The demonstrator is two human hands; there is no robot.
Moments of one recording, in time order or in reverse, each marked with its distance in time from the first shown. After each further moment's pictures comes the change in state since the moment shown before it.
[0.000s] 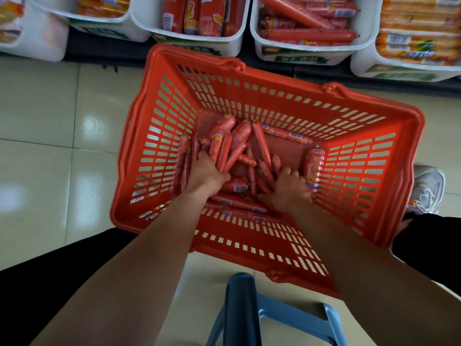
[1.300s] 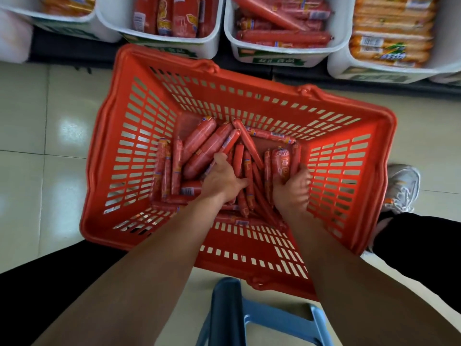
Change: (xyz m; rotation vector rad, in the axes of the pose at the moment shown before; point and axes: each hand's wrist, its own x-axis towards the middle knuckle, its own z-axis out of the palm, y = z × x) left_hand -0.001 0.030 0.065 0.072 -0.133 0.150; right_hand 0.008 0.028 0.007 0.517 0.458 0.282
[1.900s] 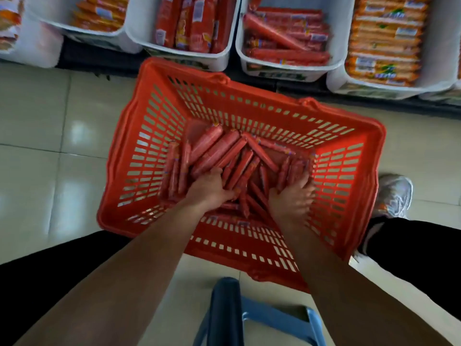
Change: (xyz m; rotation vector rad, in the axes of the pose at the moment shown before) left_hand -0.020 -0.029 -0.036 0.250 -0.085 0.041; right_hand -0.031 -0.025 -0.017 -0.169 -0.018 0.133
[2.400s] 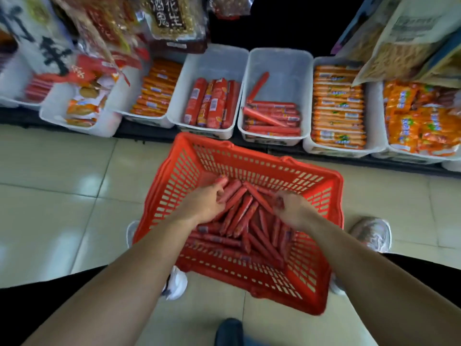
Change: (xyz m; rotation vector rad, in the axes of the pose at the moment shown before) left_hand -0.074 0.037 -0.103 0.157 0.208 0.229; right_hand 0.010 -0.024 -0.129 -0.093 -0.349 -0.767
